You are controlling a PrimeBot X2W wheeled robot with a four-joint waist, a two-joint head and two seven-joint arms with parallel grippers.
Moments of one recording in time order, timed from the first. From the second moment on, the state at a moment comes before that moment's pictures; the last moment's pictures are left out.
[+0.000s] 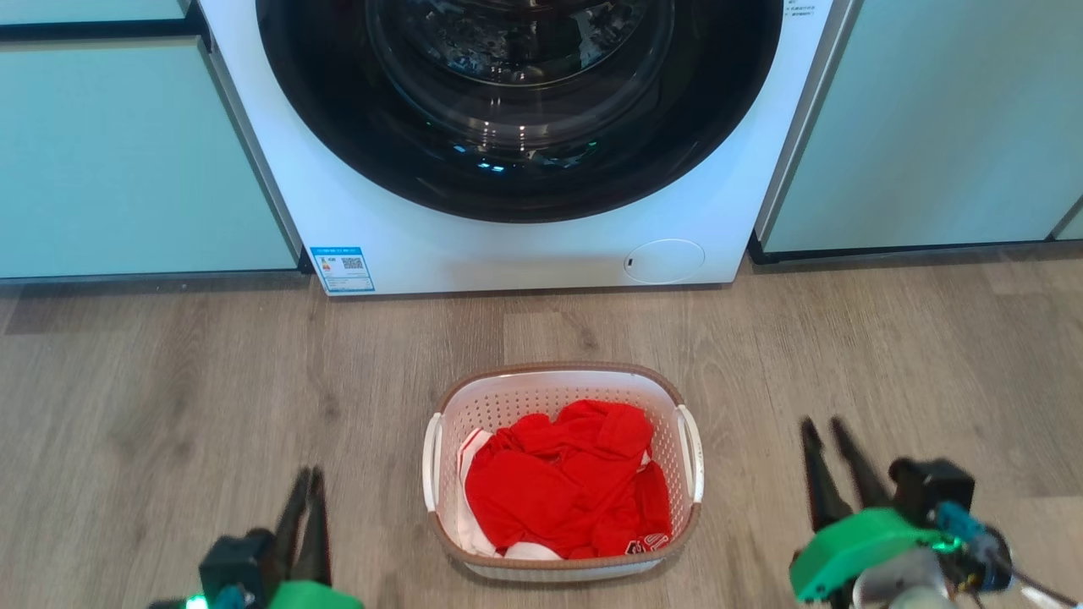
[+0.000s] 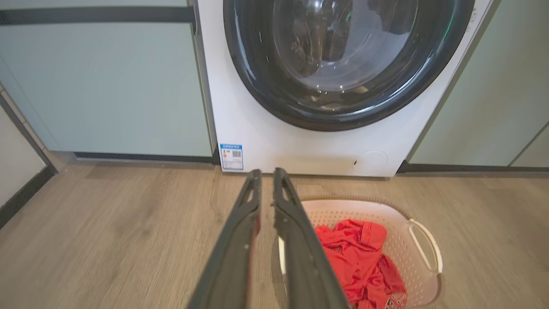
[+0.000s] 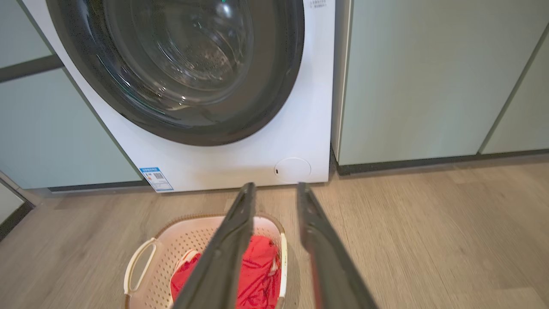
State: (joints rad) left arm 0.19 0.06 -0.15 0.11 -0.16 0.06 -0.25; right arm 0.01 -0.04 0.10 0.27 0.26 0.12 -0.25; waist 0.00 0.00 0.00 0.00
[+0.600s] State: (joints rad) left arm 0.20 0.06 -0.15 0.19 -0.33 0.04 -0.22; right arm 0.05 -0.04 0.09 0.34 0.41 0.12 -0.21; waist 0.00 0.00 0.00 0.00
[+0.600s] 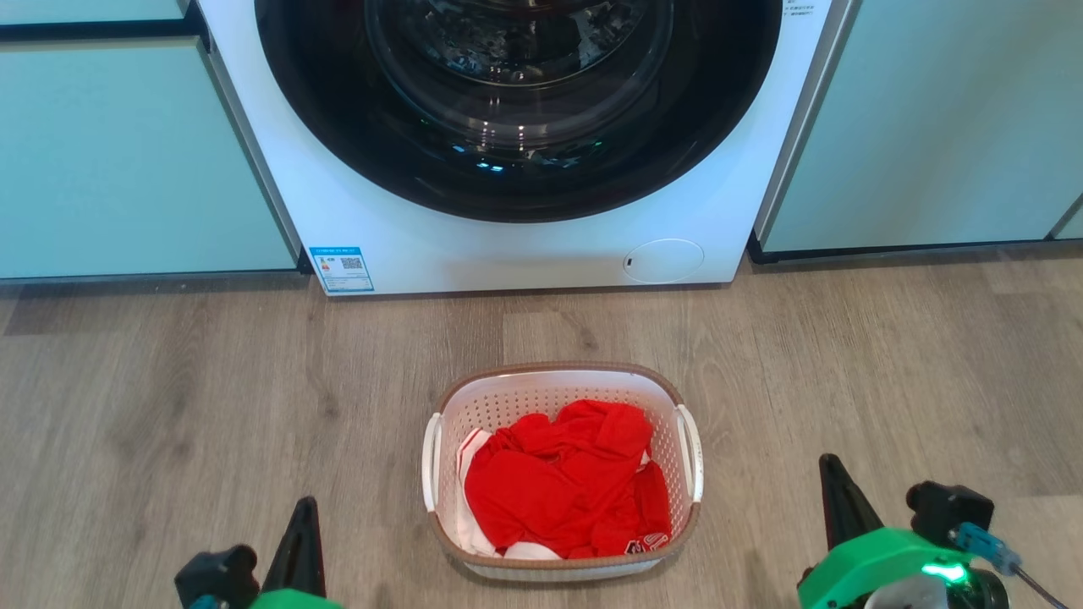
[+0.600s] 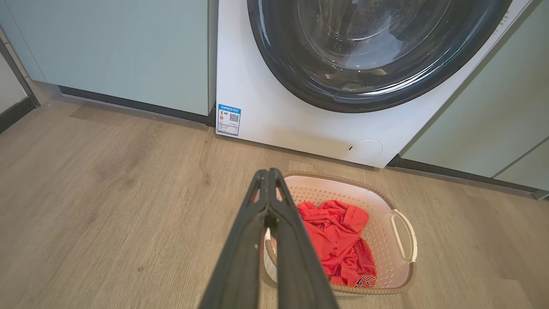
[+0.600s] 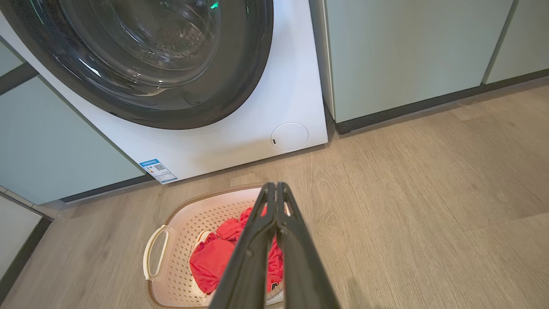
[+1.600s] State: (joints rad) left arm 0.13 0.06 -0.11 0.21 -0.69 0.00 -0.14; right arm 0.03 -0.04 0.05 0.32 0.75 0.12 -0.14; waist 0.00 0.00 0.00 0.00
